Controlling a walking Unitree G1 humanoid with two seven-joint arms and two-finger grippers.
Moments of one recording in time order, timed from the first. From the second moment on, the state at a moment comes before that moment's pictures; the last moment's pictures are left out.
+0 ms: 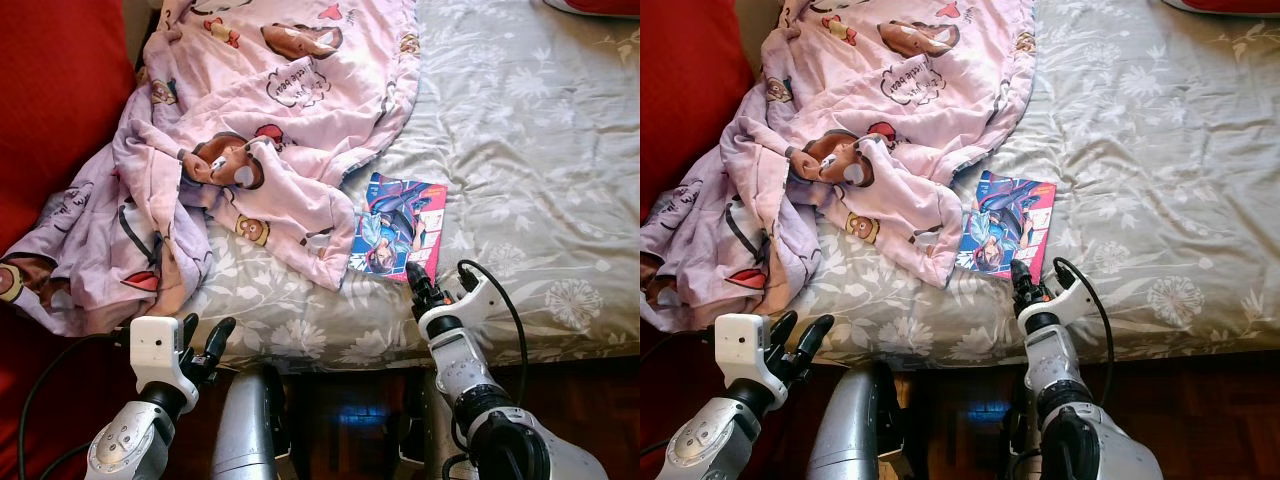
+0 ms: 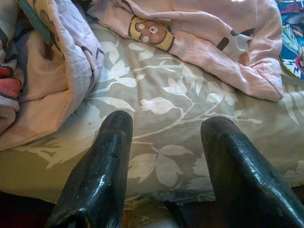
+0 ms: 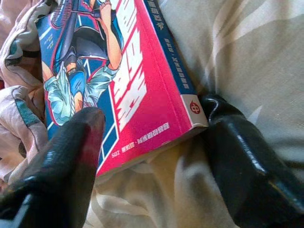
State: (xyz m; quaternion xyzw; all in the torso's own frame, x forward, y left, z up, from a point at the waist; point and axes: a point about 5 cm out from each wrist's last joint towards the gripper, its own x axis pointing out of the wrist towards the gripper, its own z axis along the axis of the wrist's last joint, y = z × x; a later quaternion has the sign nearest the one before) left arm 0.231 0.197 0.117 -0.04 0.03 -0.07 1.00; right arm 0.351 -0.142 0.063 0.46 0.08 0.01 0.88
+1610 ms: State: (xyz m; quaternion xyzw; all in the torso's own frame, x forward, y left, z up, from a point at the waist) left arm 0.274 0.184 0.098 -0.07 0.01 -0.07 1.00; right arm 0.338 -0.166 0.065 0.40 -0.01 -0.01 0.91
